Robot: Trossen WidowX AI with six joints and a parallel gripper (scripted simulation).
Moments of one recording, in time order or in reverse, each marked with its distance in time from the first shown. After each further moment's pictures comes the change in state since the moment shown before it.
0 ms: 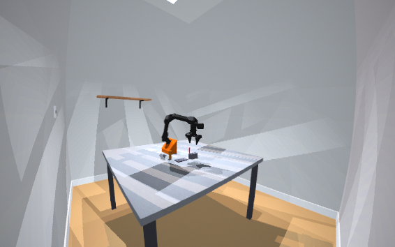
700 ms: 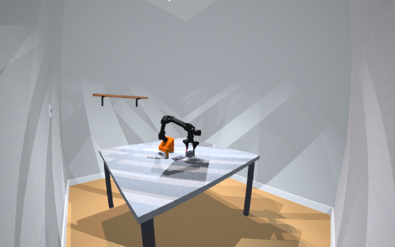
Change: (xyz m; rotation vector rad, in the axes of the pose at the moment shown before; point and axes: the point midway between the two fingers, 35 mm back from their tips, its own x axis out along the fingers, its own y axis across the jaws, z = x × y) arm 0.085 0.001 -0.005 0.016 0.004 -0.003
